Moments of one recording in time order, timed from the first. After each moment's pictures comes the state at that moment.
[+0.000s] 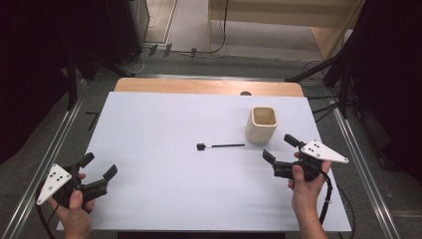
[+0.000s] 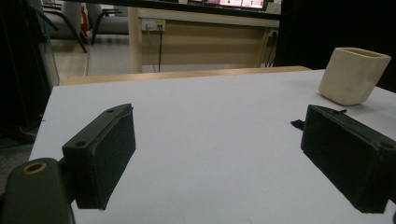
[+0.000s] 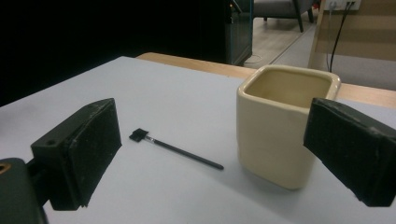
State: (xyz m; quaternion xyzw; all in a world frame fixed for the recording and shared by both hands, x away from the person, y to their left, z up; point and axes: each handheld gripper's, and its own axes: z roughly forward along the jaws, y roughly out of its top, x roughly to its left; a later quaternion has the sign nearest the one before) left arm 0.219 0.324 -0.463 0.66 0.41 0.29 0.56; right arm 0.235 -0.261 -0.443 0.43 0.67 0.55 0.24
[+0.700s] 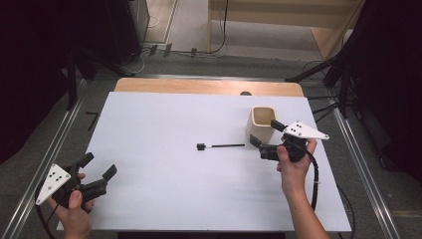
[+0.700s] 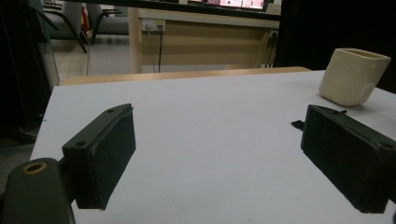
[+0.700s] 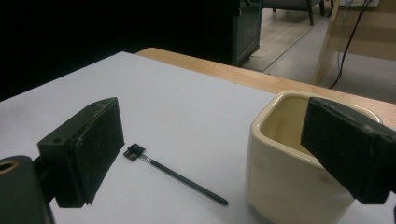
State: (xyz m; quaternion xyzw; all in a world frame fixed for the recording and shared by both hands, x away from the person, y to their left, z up) left arm 0.219 0.325 -0.463 0.66 0.41 0.29 0.56; right arm 0.278 -0.236 -0.430 0.42 0.70 0.53 0.23
